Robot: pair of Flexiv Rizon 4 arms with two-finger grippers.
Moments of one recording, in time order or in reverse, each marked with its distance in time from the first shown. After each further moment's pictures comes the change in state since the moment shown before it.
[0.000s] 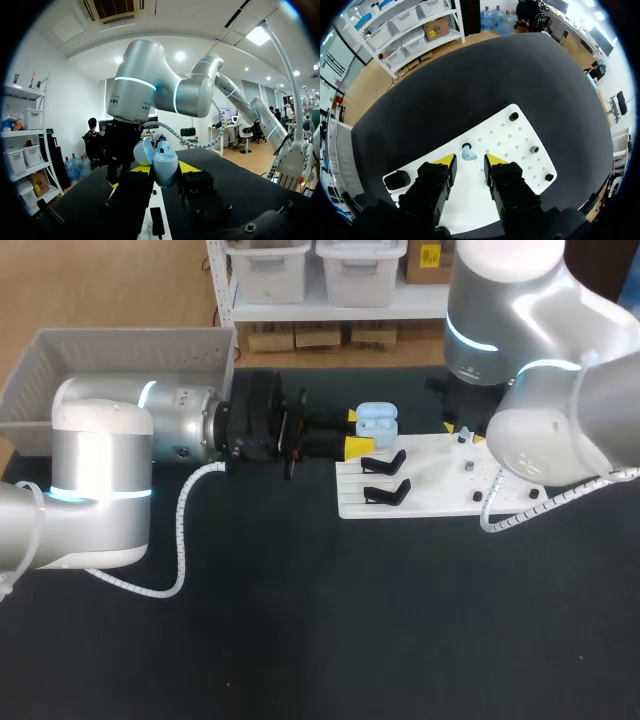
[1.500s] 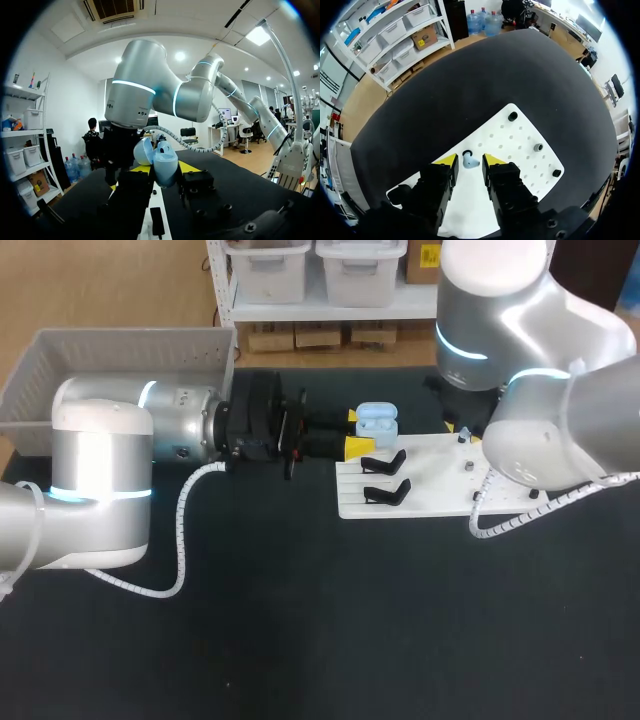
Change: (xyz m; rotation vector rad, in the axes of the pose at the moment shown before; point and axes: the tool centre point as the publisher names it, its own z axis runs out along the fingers) left arm 0.000 0.000 0.000 0.000 0.000 0.000; right arm -0.005 0.002 0.009 0.023 -0.043 0.109
